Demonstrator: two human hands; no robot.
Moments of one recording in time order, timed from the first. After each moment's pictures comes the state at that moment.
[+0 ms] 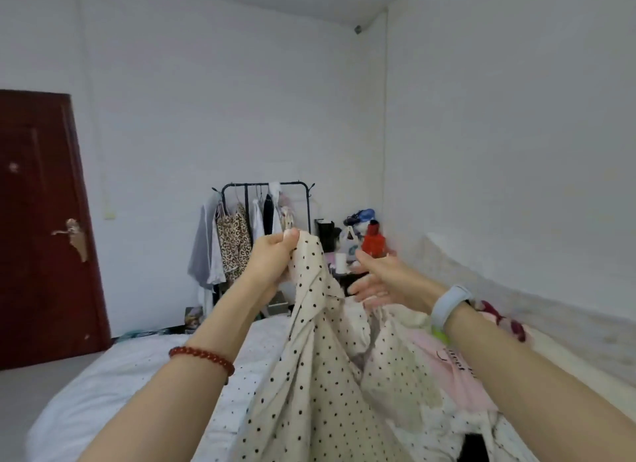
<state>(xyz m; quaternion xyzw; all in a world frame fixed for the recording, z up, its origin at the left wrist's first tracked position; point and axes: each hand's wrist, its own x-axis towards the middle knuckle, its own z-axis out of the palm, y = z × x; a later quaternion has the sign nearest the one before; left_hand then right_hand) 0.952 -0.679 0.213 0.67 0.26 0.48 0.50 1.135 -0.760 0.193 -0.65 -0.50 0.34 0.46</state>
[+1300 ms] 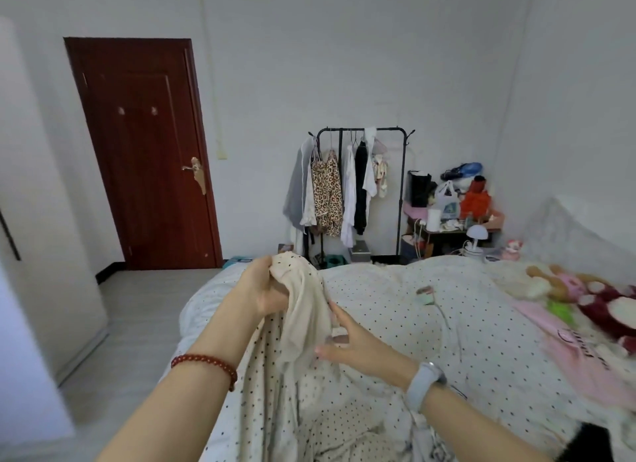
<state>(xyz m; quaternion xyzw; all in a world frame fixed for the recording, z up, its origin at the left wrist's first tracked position) 0.745 -0.612 0.097 0.20 0.34 0.49 0.78 0.909 -0.684 0.023 -0.48 -0.67 0.47 0.32</state>
